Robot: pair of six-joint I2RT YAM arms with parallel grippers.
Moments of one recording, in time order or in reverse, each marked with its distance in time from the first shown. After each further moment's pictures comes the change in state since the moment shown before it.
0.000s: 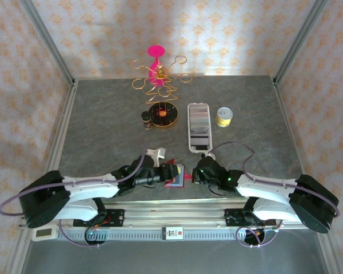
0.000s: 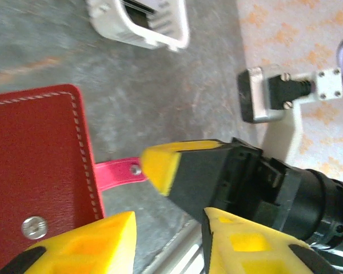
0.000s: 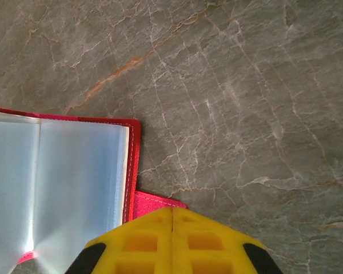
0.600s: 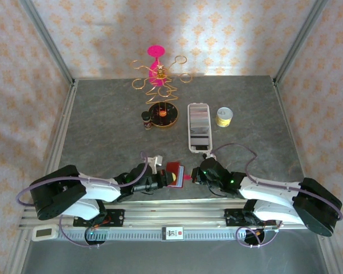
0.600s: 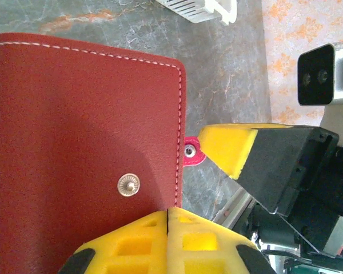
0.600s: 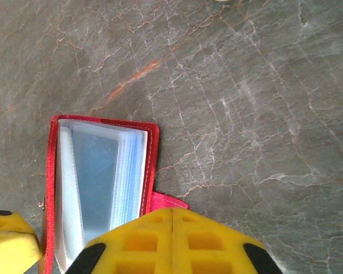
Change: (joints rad) left arm -0.015 0.086 -0.161 0.224 -0.034 -0.060; right arm 0.000 -0.042 -0.038 0.064 -0.019 0.031
